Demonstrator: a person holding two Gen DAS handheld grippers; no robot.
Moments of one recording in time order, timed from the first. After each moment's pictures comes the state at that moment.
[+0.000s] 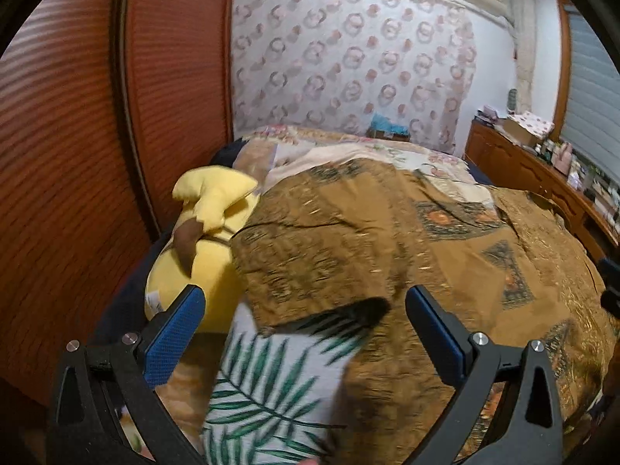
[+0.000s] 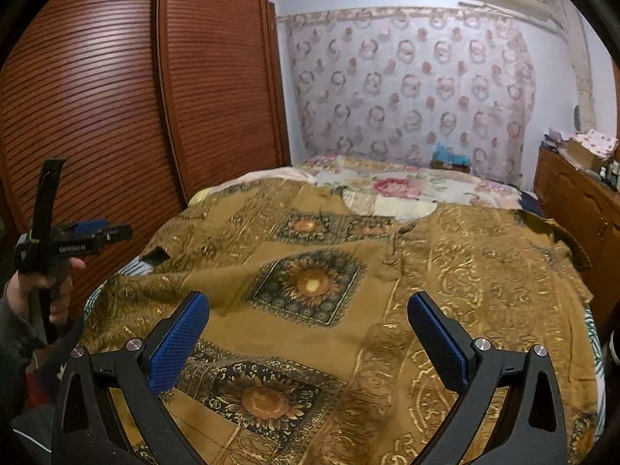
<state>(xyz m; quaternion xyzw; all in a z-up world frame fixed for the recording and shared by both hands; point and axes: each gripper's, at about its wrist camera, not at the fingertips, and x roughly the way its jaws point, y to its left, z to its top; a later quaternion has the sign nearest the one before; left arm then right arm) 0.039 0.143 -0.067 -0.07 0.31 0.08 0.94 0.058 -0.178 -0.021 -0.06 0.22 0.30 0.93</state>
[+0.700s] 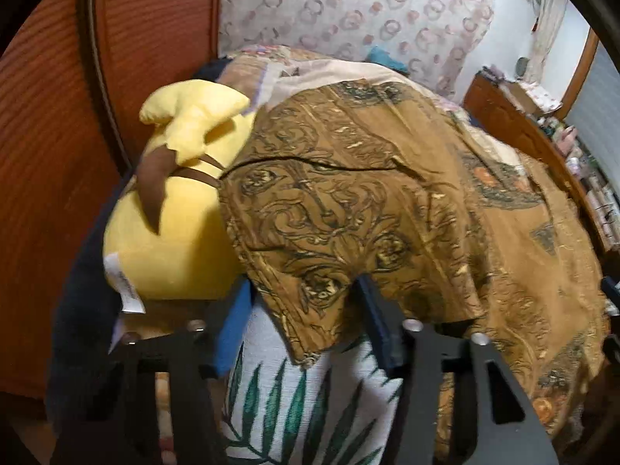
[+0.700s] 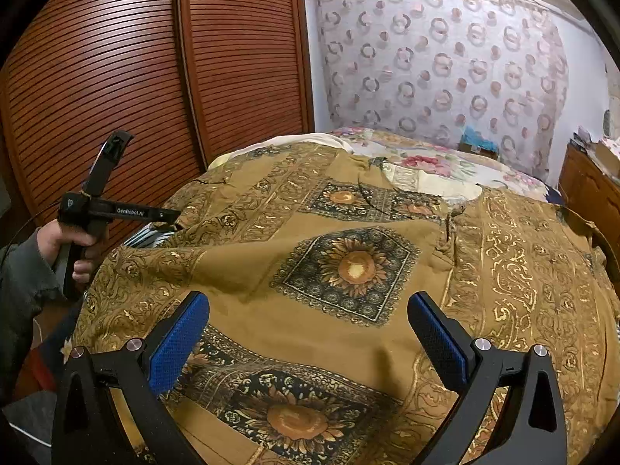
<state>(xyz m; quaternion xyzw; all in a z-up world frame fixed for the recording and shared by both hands) 0.107 0.186 -0.120 -0.12 0.45 0.03 0.89 0.074 -0.164 -0.013 -0.10 0.26 0.33 0.90</state>
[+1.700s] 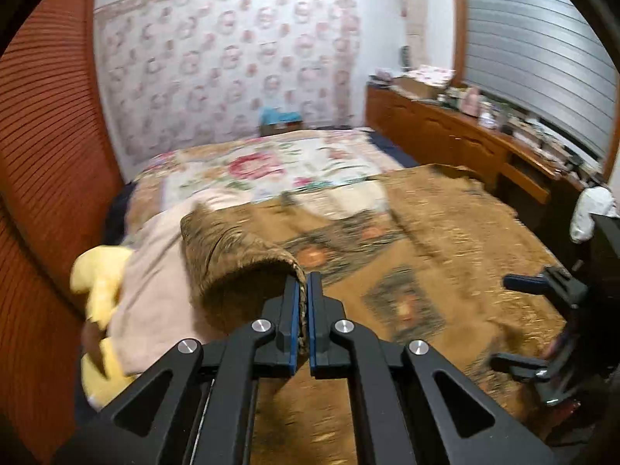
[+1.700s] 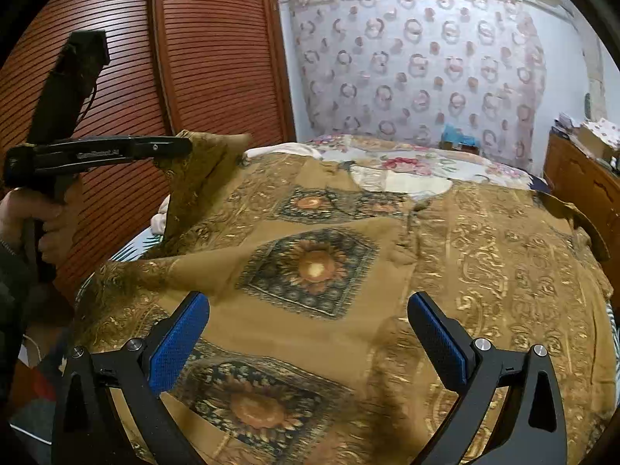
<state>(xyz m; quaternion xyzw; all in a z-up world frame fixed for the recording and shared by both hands) 0.116 0.038 -0.003 0.03 0.33 -0.12 0.94 0.075 -0.190 -0.017 -0.06 0.25 0.30 0.92</state>
